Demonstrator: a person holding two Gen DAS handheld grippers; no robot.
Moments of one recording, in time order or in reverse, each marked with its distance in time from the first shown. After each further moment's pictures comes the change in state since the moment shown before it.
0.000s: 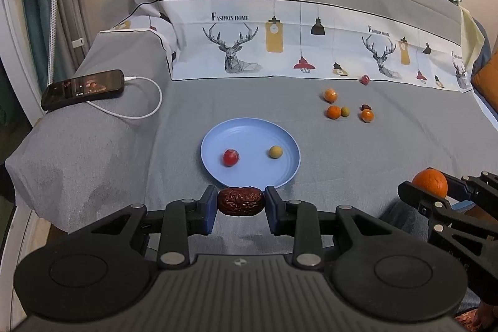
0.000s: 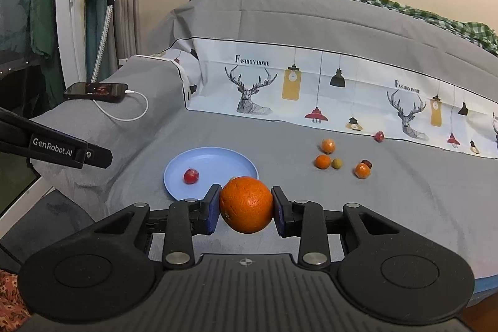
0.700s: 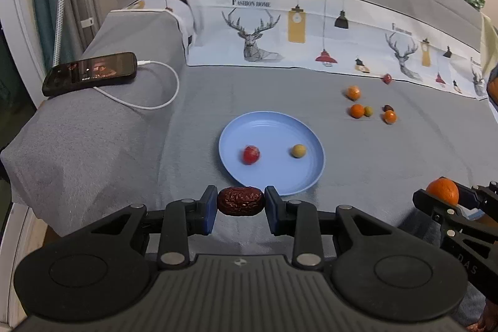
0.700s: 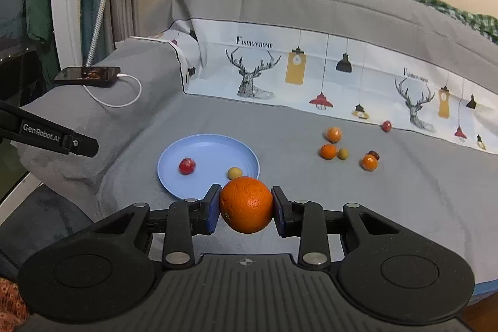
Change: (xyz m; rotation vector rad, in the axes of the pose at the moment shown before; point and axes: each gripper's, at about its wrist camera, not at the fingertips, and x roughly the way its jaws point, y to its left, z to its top) left arm 0.043 0.033 0.016 -0.057 0.062 0.027; right arm 0.045 0.003 0.010 -0.009 0.069 0.006
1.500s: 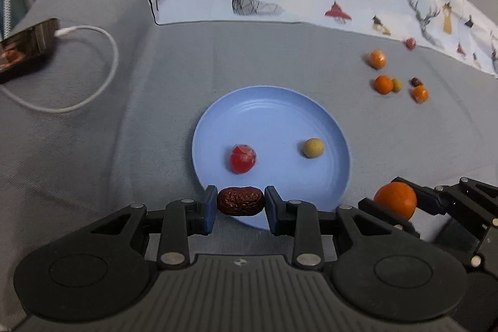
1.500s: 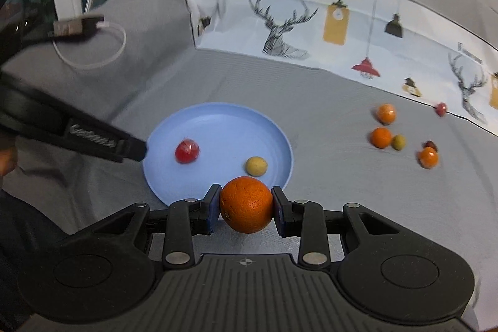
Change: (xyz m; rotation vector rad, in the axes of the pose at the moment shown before) left arm 0.161 -0.012 0.044 0.037 0.186 -0.025; right arm 0.153 0.022 0.017 -0.059 0.171 0.082
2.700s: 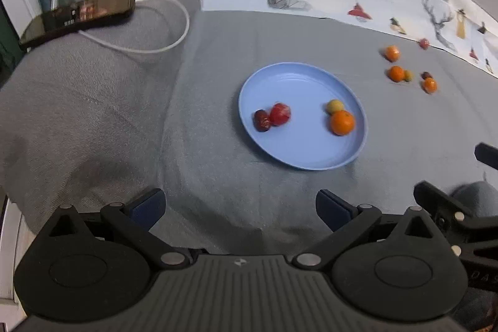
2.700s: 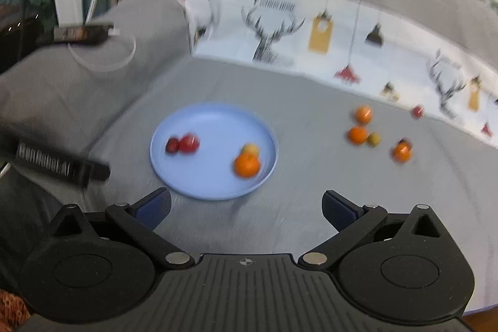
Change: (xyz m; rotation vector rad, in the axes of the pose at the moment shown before) left arm -0.071 0.021 -0.062 -0.063 -0.020 0.075; right arm -0.074 -0.005 -0.021 -0.002 -0.057 -0.055
